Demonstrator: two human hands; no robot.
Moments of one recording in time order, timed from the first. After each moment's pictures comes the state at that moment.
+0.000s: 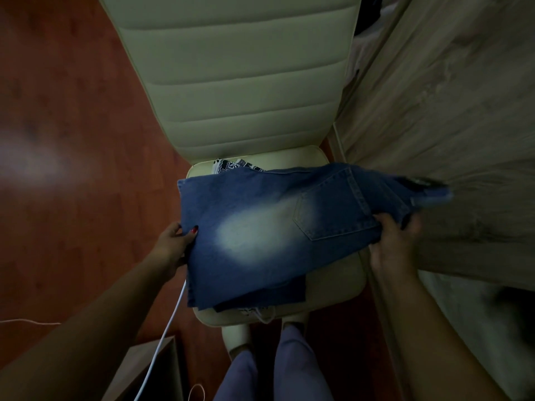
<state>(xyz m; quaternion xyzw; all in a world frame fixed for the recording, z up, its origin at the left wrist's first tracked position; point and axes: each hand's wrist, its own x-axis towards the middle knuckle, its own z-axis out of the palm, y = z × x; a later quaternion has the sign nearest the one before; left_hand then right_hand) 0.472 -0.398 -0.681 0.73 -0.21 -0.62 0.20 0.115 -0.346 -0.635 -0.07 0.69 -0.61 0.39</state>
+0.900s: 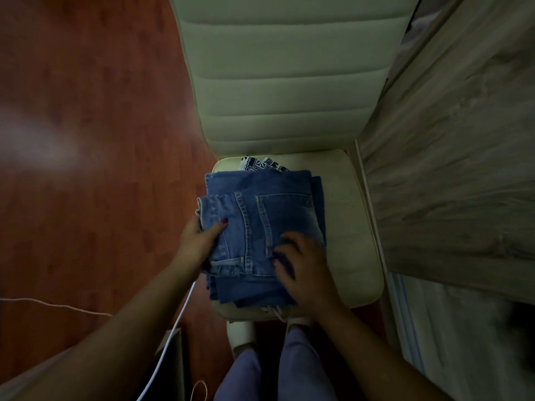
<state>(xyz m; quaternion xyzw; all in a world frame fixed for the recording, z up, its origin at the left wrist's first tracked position) 0.466 -0.383 -0.644 0.68 -0.27 -0.62 0.30 0.257 -0.309 -0.667 -0.70 0.63 -0.17 0.29</state>
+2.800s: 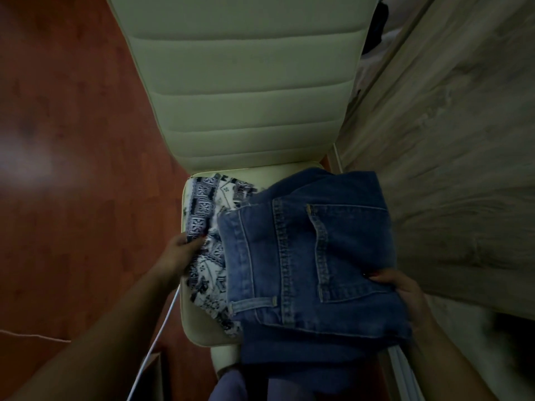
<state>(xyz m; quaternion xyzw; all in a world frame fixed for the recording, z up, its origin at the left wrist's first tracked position) 0.460 -0.401 -0.700 0.72 -0.28 -0.61 0.19 0.117 -0.310 -0.582 -0.01 0.53 -0.34 0.78</state>
